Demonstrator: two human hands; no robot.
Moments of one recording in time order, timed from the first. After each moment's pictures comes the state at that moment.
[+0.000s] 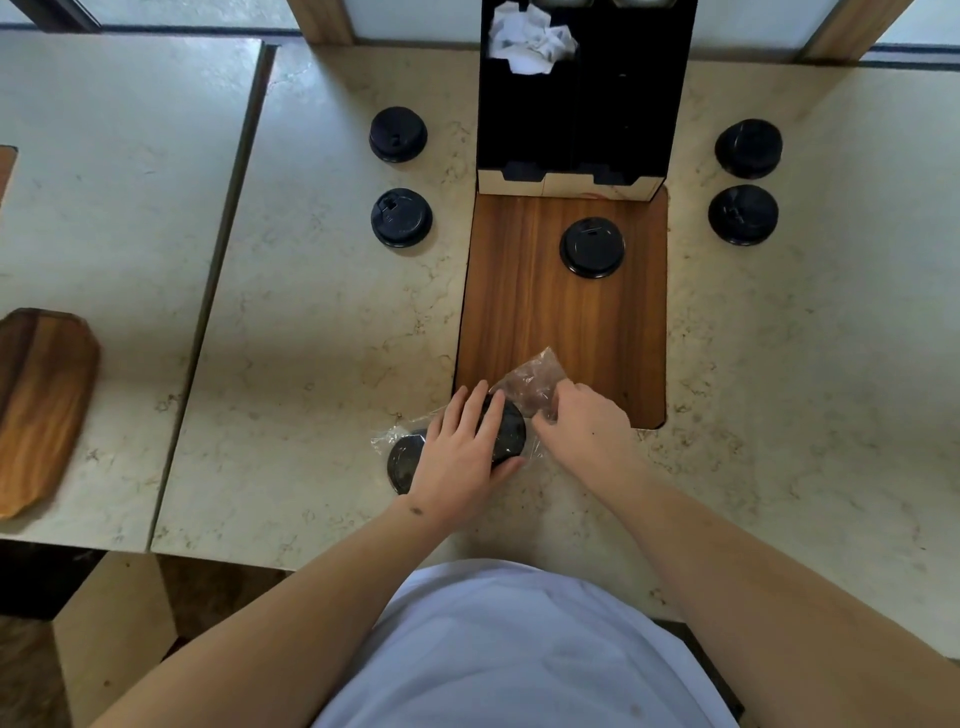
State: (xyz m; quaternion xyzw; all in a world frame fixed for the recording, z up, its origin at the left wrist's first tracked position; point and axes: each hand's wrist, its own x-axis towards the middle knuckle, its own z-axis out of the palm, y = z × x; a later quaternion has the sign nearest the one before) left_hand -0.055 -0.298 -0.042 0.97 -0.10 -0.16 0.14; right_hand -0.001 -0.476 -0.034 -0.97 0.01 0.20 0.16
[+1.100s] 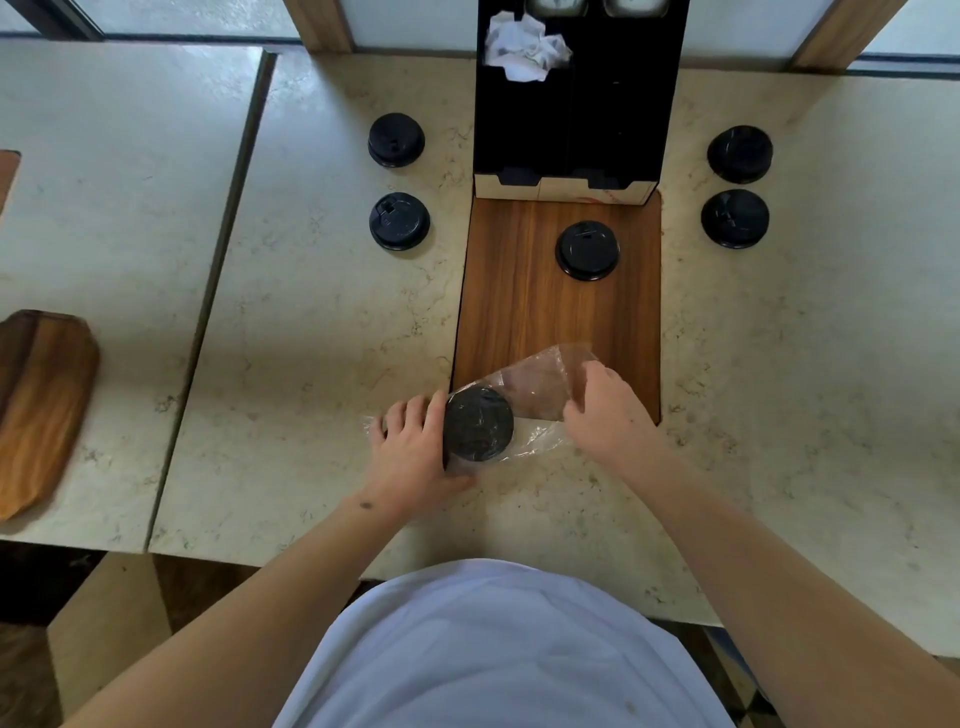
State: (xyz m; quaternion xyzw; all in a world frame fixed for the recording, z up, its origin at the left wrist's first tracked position) left_hand -0.056 -0.251 -0.049 0.98 -0.01 -0.19 0.12; right_hand 0.011 -0.501 -0.006 -0.93 0.05 0.23 0.28
